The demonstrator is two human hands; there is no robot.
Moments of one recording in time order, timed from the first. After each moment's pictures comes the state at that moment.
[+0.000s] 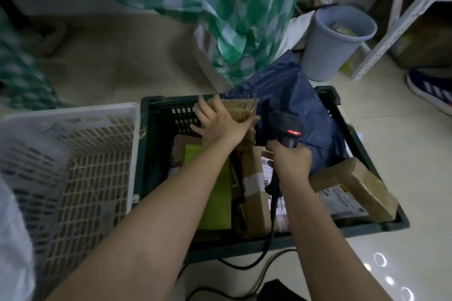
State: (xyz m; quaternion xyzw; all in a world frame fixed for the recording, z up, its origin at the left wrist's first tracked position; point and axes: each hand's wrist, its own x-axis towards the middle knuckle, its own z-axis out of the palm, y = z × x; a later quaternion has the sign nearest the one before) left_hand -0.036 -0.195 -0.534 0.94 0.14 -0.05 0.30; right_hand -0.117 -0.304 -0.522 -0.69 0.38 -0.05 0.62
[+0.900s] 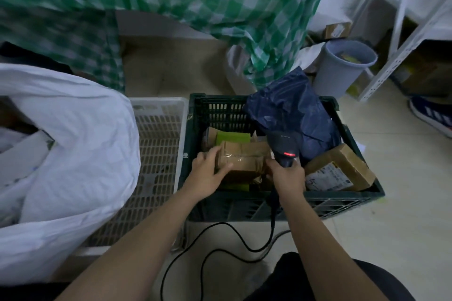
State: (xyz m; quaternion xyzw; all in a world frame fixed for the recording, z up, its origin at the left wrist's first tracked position) left_hand -0.240 -0.073 -0.514 0.91 0.01 -0.15 0.38; right_hand -0.249 -0.261 -0.486 -0.71 0.30 -0.01 0.64
